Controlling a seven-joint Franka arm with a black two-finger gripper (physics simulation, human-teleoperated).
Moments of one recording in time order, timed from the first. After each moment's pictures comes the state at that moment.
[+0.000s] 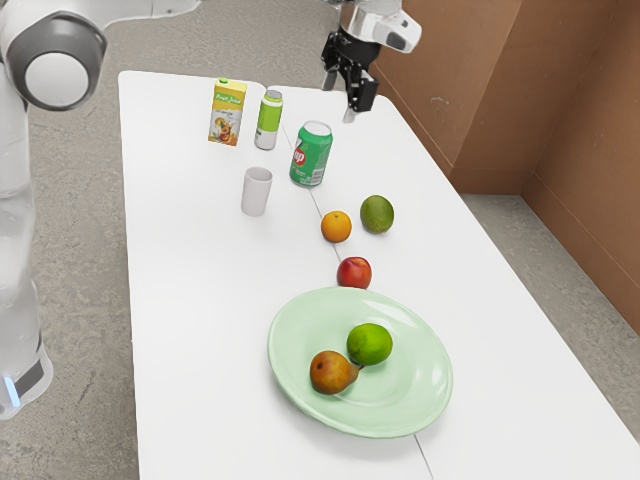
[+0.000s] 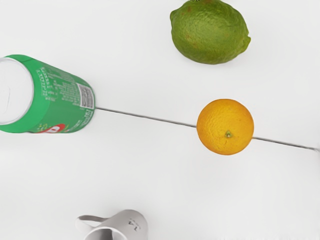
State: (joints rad) arm -0.03 0.03 0.16 -1.39 0.18 1.46 -0.03
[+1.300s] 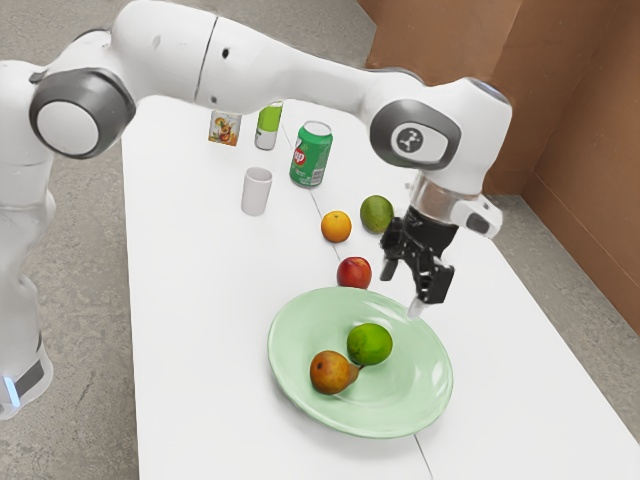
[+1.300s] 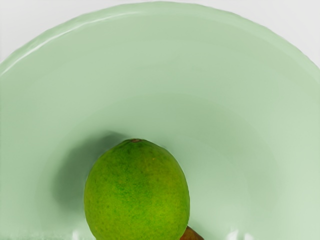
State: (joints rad) arm -0.39 0.24 0.12 -1.51 -0.22 1.66 -0.44
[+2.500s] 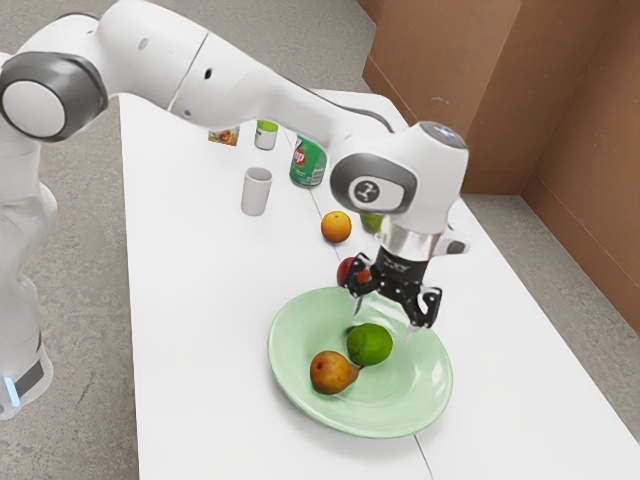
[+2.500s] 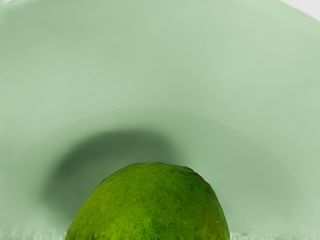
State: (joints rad) arm -0.44 0.13 0.12 -1.78 -0.12 1.92 -1.09
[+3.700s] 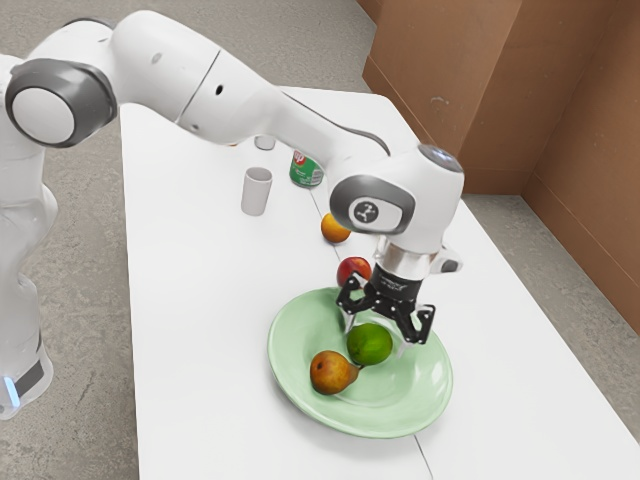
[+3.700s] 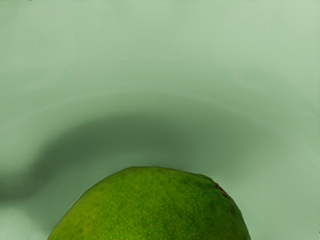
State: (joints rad) arm -0.44 0.17 0.12 -1.80 -0.15 1.97 -1.11
